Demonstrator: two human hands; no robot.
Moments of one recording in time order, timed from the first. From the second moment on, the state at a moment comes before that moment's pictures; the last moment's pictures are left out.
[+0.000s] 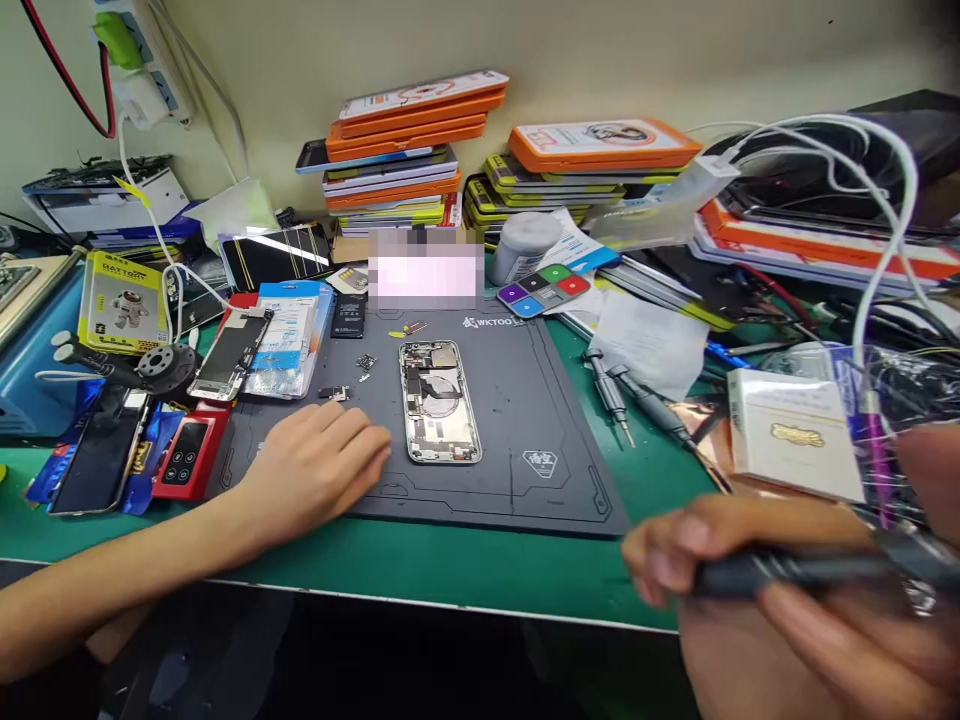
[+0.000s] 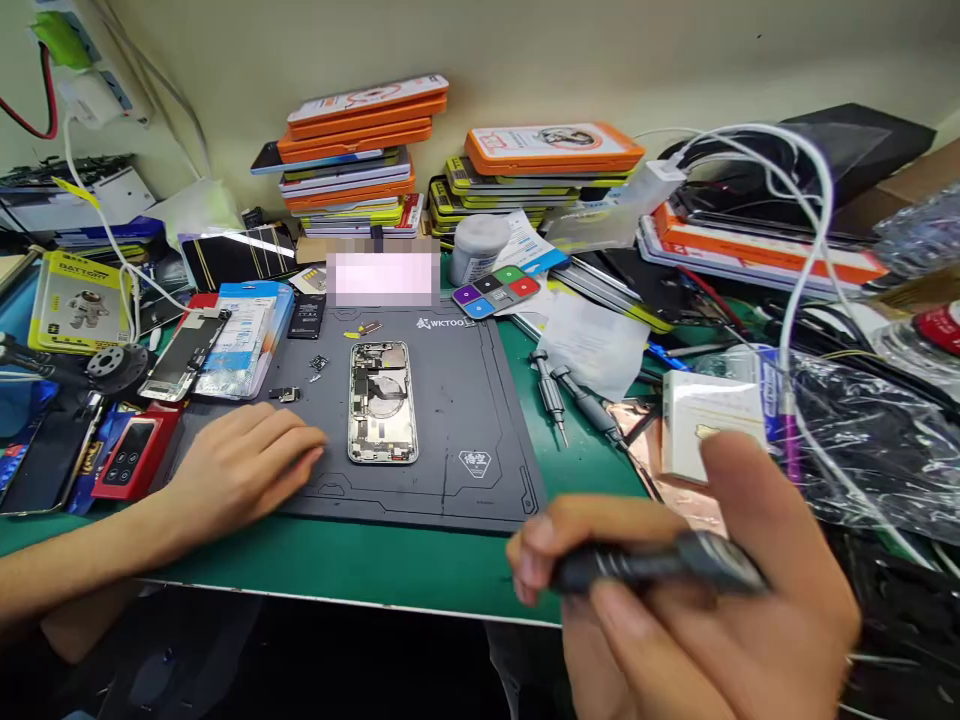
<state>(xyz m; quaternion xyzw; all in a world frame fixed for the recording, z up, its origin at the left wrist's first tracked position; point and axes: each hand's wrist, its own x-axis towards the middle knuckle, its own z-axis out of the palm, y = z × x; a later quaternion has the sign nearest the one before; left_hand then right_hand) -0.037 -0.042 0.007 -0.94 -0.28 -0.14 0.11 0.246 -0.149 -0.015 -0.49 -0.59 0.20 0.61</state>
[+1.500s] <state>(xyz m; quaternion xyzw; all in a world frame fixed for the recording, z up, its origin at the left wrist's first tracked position) -0.035 -0.043 -0.014 -0.96 -0.23 -0.12 0.07 0.241 -0.022 -0.030 -0.44 -0.71 0.20 0.52</state>
